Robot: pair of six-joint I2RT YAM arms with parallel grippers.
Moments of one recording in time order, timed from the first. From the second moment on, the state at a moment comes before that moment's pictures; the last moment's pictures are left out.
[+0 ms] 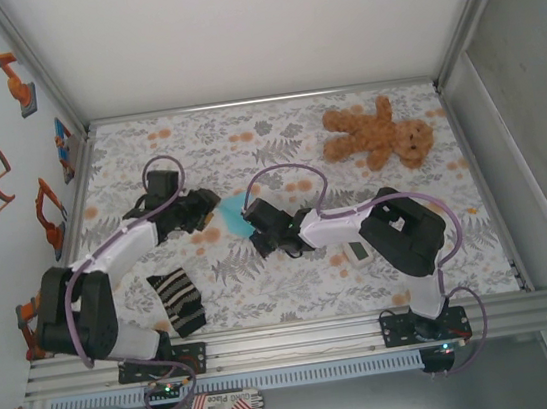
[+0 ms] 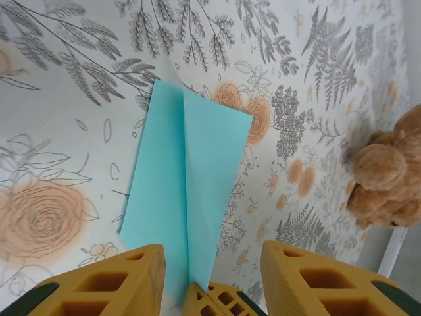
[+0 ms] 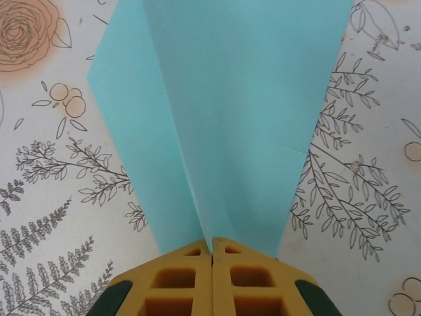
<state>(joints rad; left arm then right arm) -0.33 1.42 0.80 -0.25 0.33 -1.04 0.98 1.91 1.08 -0.13 0.14 0.30</state>
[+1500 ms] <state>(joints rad) -0.41 1.67 0.71 -0.04 0.43 -1.04 0.80 1.96 1.03 0.07 -0.39 0.53</state>
